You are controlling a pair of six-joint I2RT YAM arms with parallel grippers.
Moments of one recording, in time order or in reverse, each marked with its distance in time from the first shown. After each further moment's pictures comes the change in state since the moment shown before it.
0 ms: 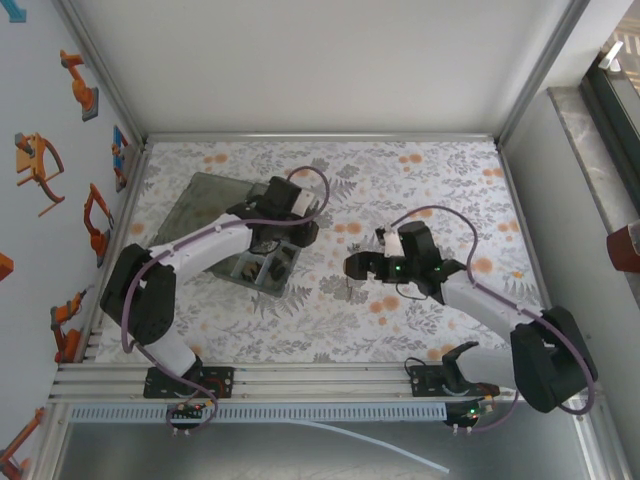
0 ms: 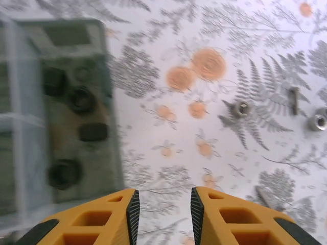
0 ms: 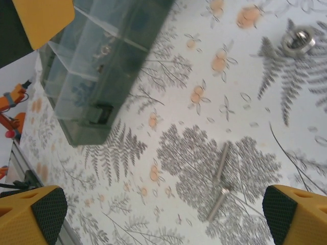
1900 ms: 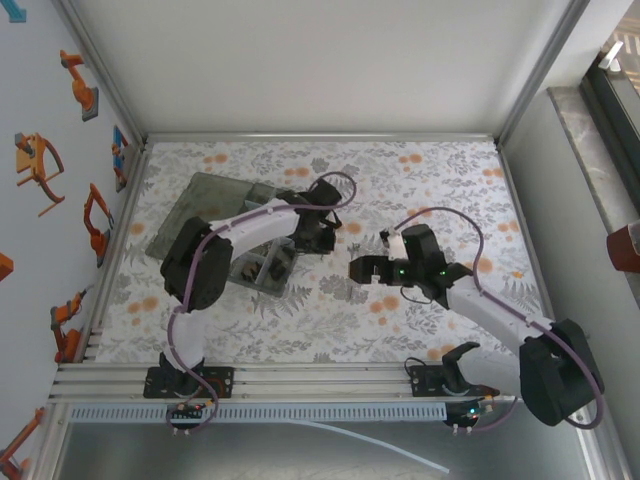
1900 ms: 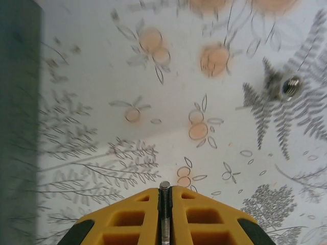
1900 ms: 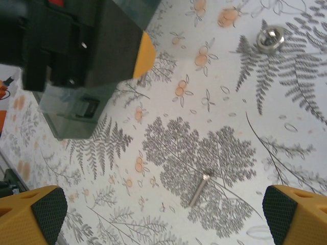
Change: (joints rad) left arm -0.063 0.326 0.351 -0.336 -0.047 -0.348; right arm 0.000 -0.019 0.029 -0.048 0.045 -0.054
